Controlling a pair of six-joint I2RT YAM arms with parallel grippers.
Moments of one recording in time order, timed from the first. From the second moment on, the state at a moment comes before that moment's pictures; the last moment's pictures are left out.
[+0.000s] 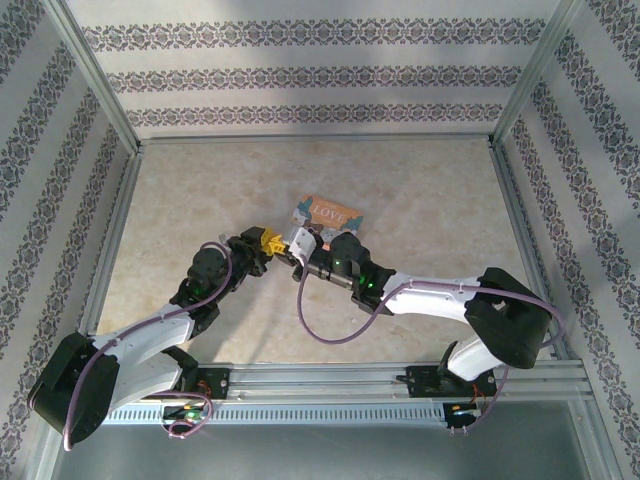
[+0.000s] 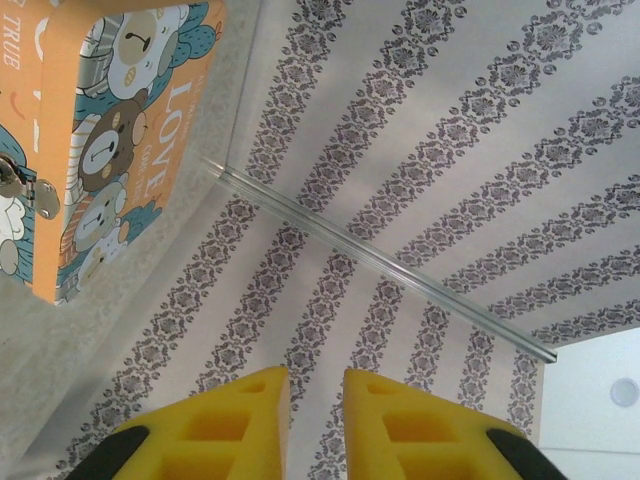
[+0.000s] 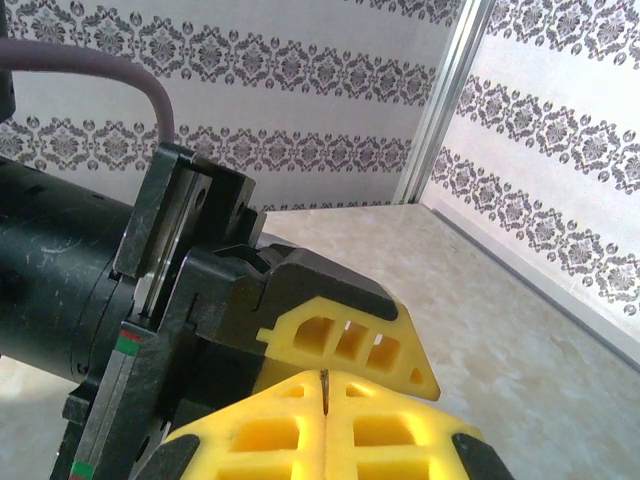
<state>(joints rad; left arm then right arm) -0.50 1.06 0.31 0.68 0.07 -2.07 0.96 1.51 0.74 0.69 -0.12 -0.20</state>
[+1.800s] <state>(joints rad) -0.51 1.19 0.70 0.78 0.49 -0.87 0.68 1.29 0.69 0.74 -0.62 0.84</state>
